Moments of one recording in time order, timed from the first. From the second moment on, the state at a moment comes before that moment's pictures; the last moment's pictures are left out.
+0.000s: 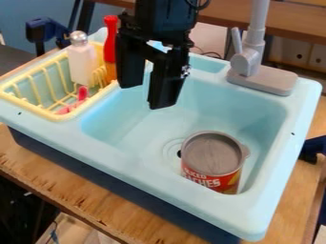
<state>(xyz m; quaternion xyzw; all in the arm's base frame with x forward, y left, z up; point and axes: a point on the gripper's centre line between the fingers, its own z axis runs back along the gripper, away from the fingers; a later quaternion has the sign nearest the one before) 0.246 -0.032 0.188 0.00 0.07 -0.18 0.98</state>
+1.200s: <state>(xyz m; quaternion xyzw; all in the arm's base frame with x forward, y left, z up) 0.238 -0.107 0.128 -0.09 0.14 -0.22 0.96</state>
